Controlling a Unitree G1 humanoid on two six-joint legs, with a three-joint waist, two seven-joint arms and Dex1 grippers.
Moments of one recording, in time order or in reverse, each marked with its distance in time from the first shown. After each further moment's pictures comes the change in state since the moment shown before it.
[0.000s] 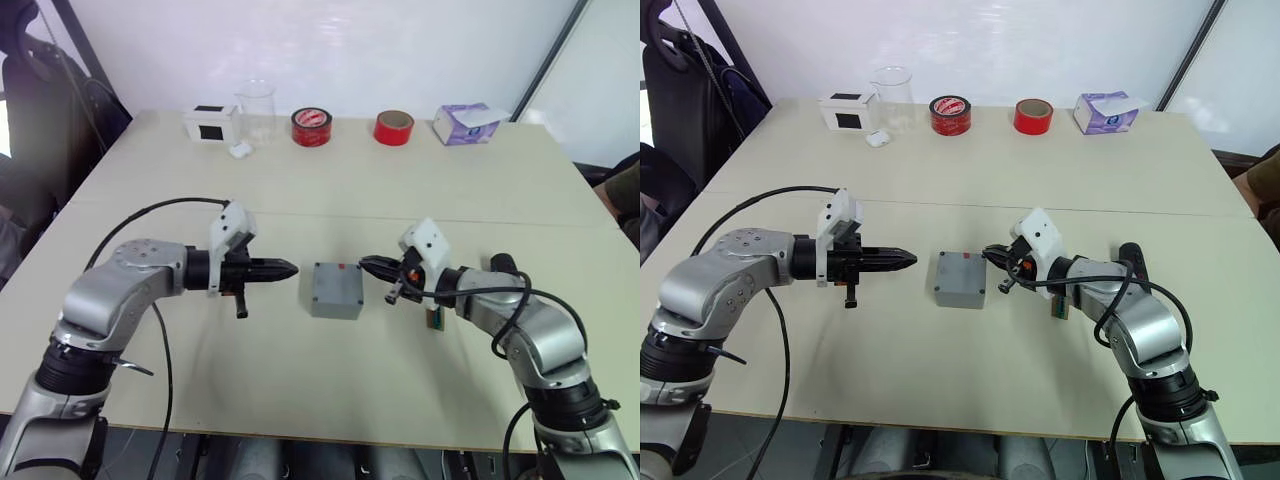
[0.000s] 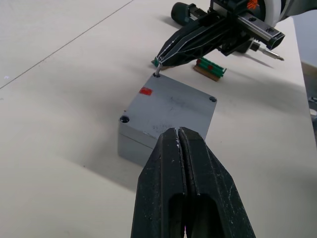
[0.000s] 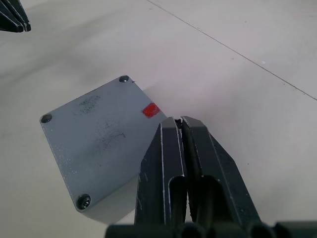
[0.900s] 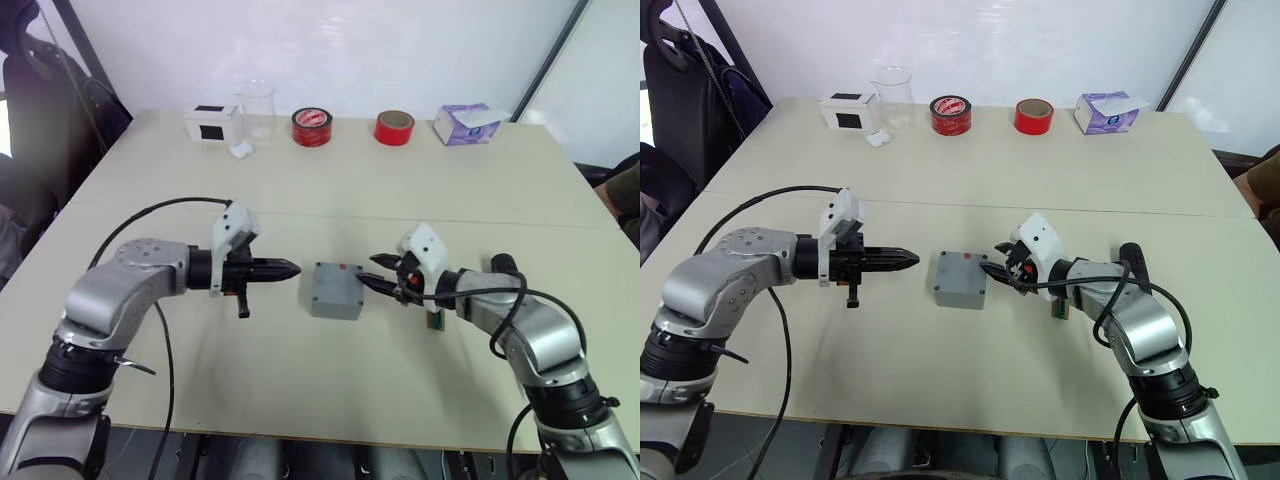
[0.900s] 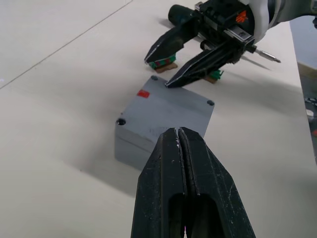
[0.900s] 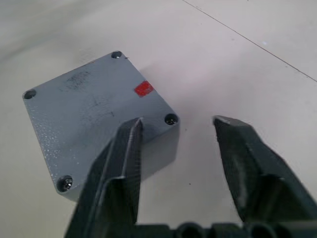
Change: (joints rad) left arm -0.014 -0.022 -0.018 0.002 0.007 -0.011 -0.006; right arm -0.017 -0.027 0.008 0.031 -0.025 0.021 0.024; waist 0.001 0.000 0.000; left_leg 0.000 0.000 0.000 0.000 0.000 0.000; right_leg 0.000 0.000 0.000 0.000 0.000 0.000
